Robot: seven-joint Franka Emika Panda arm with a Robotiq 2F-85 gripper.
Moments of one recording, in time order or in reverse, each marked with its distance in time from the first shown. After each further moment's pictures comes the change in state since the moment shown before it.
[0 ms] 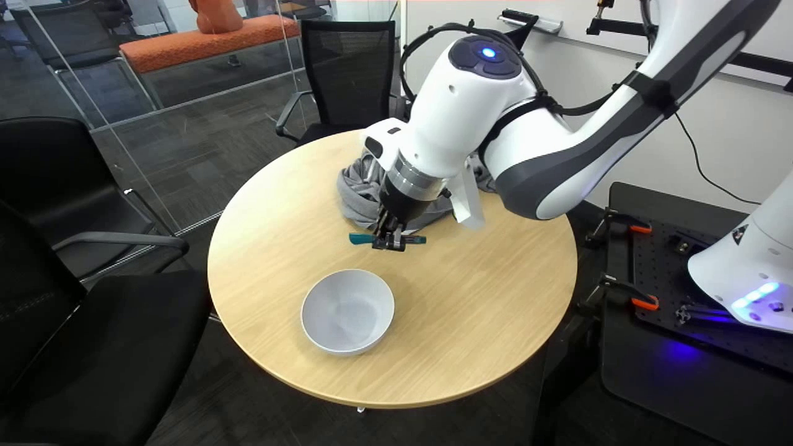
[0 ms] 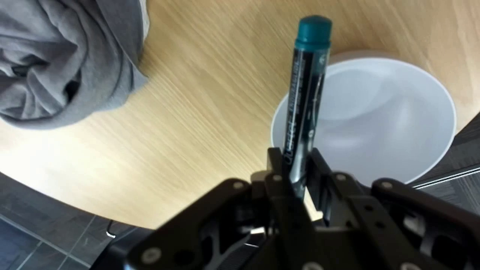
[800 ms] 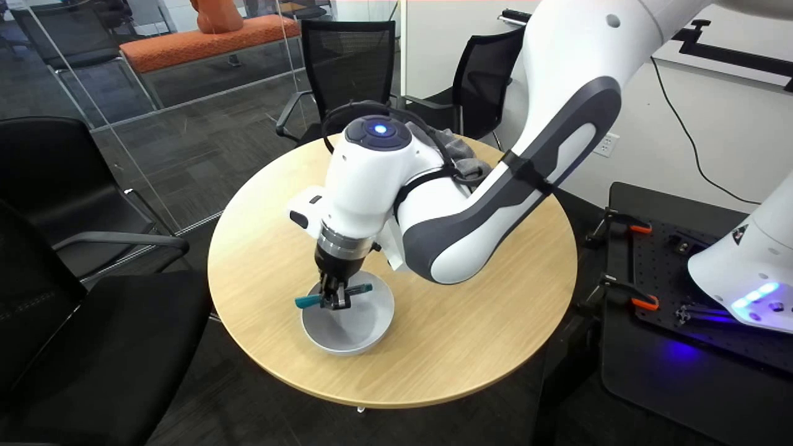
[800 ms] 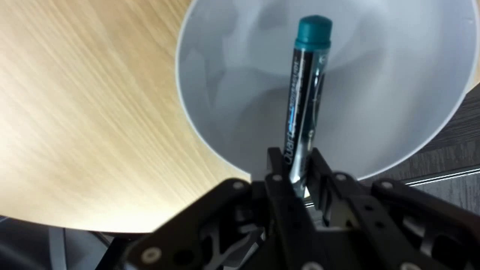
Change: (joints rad) arm -0.125 0.384 0.225 0.459 0.174 -0.096 -0.372
